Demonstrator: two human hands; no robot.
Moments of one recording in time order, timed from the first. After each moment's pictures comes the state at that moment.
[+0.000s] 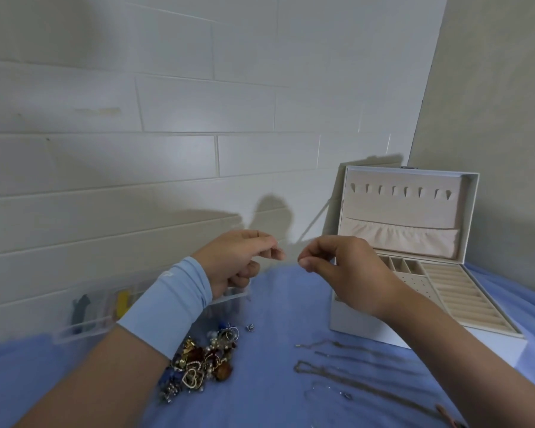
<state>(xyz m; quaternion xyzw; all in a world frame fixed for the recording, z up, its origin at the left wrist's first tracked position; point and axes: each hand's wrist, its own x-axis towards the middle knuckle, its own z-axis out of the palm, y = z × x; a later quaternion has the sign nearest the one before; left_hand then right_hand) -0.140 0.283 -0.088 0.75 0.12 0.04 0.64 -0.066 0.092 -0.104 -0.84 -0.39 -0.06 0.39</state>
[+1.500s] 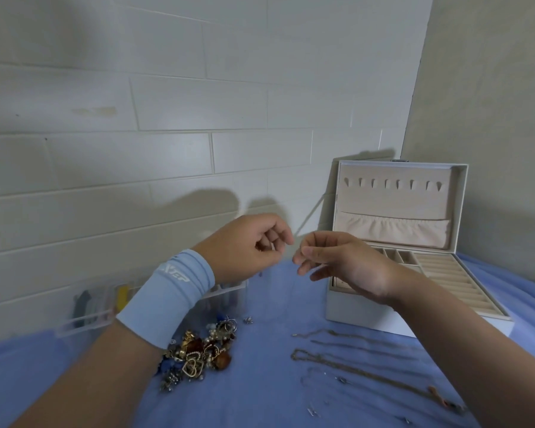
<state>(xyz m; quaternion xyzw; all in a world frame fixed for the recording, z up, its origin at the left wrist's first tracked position) -0.152 0.275 -0.079 0.92 -0.10 0.14 0.35 -0.051 0.086 -0.108 -0.70 -0.38 0.21 0.57</state>
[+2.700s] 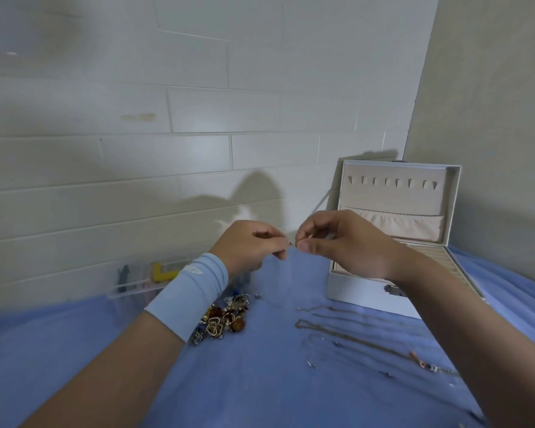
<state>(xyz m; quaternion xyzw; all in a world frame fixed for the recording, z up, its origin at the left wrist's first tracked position) -0.191 0.253 -0.084 0.83 0.07 0.15 0.54 -0.095 0.072 -0.073 -0.76 -0.48 0.05 0.43</state>
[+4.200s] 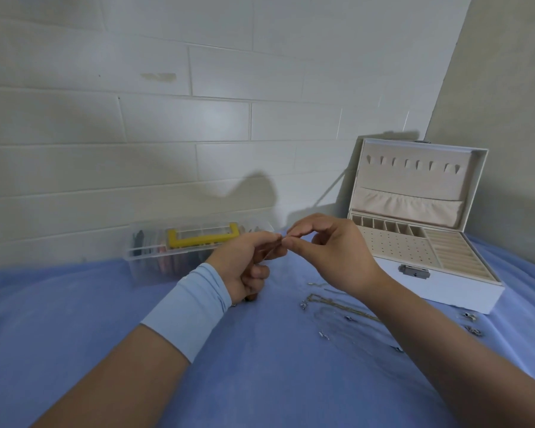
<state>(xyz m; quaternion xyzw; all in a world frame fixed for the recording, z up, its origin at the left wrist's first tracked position) -0.216 0.261 -0.138 0.56 0.20 0.02 0.80 -0.138 0.107 -0.130 -0.74 -0.39 -0.03 0.54</state>
